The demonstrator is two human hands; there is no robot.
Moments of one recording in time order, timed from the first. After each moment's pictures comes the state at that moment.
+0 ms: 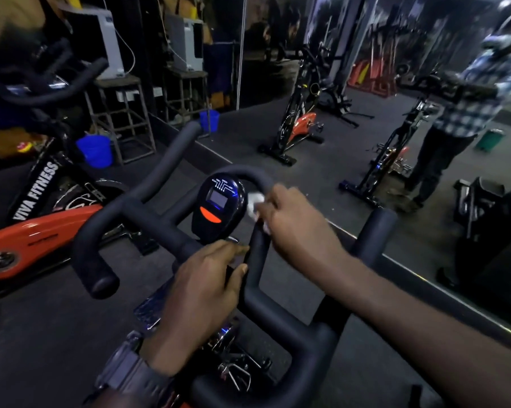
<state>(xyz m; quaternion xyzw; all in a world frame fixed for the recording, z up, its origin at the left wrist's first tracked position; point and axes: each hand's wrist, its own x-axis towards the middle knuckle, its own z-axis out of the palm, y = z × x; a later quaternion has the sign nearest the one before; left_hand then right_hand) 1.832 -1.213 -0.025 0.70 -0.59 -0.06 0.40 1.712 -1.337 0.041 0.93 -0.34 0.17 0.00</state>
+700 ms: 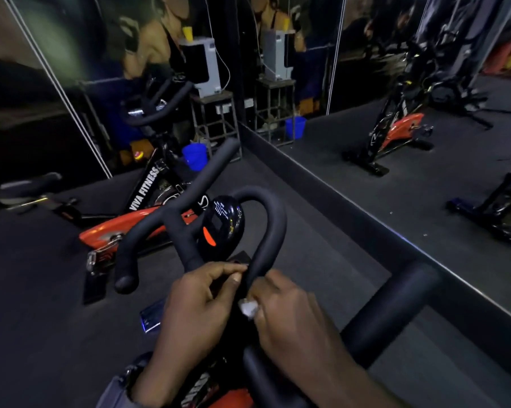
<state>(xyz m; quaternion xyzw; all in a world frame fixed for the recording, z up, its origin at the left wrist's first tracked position) 1.785 -1.232 -0.002 0.79 -0.36 -0.09 0.48 1.668 -1.329 0.011 0.96 -0.20 0.09 -0.20</state>
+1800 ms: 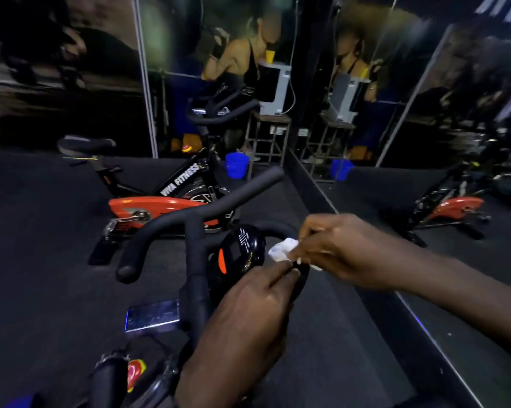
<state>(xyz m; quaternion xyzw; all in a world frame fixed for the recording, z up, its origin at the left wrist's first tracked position) 1.769 -1.300 0.011 0.80 -0.48 0.16 0.32 1.740 -1.491 0.111 0.98 0.20 0.03 -0.07</state>
